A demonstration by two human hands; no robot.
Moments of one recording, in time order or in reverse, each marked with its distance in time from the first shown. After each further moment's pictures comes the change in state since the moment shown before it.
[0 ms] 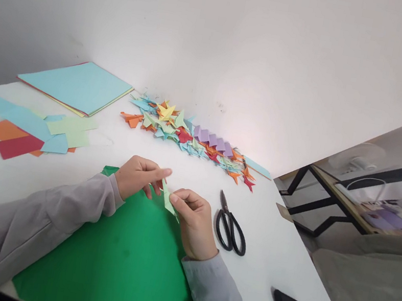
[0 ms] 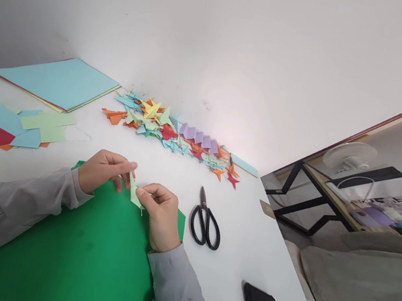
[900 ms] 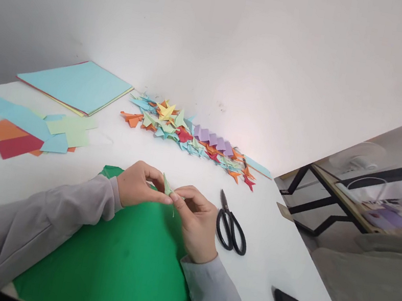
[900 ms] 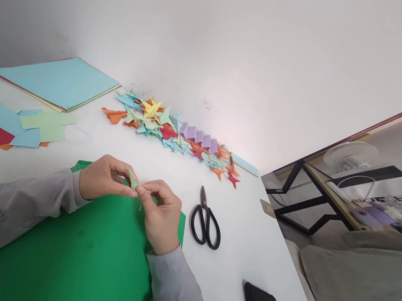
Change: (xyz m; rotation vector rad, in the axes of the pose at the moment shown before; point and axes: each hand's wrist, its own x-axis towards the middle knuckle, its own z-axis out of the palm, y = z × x) left_hand -0.002 -0.006 0.000 0.192 -0.144 0.175; right_hand -0.002 -0.004 -0.001 -0.284 0.025 -0.351
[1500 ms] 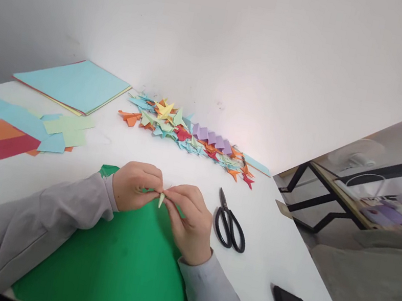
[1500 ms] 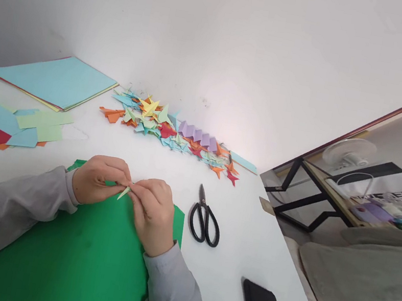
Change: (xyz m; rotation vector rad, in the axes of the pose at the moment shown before) left_hand -0.004 -0.005 -0.007 0.579 -0.003 0.577; right_hand -0.004 -0.002 -0.002 -0.538 -0.082 -0.586
